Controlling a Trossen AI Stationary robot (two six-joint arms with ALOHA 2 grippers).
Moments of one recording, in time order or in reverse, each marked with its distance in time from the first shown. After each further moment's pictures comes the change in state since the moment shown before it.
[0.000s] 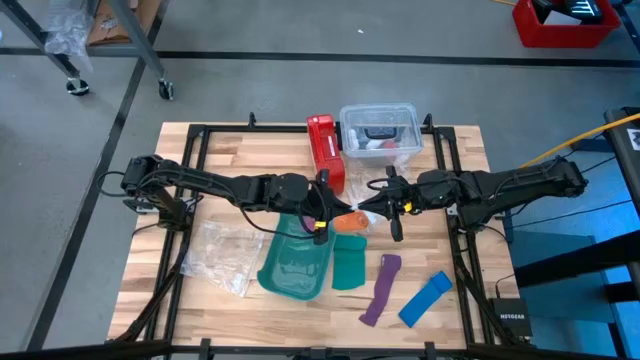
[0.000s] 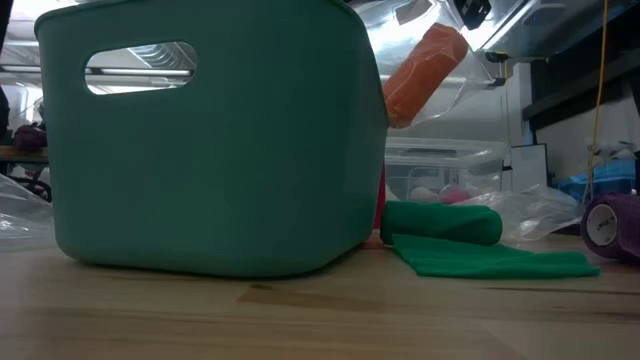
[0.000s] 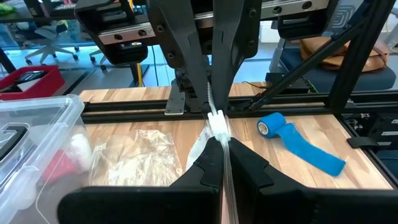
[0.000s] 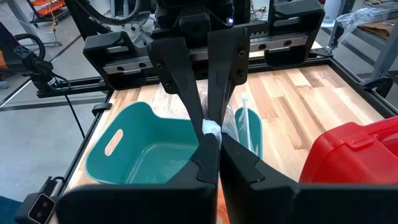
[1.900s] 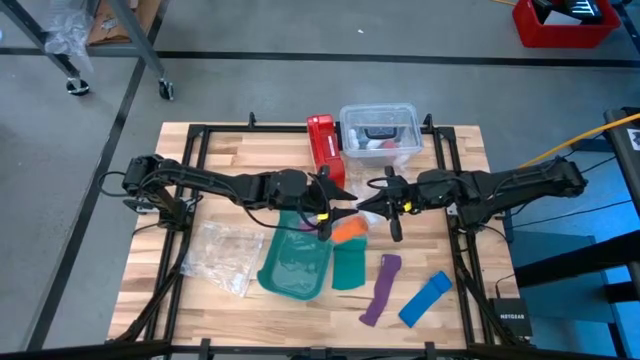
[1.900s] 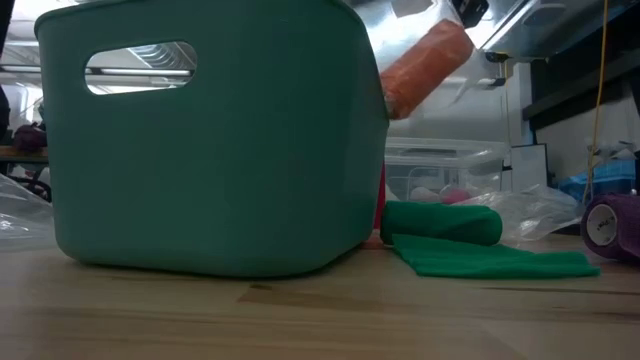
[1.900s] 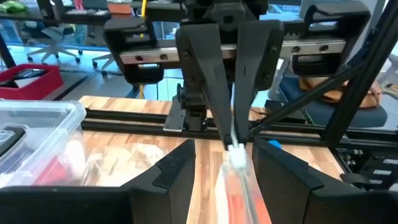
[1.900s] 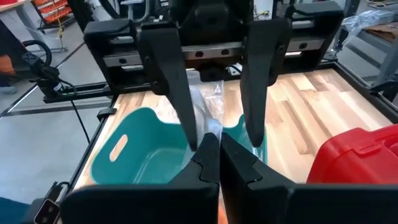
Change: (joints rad) left arm 0.026 0.006 0.001 0.084 0.001 -0.099; right arm 0.000 0.004 -0.001 0.026 -0.018 0.008
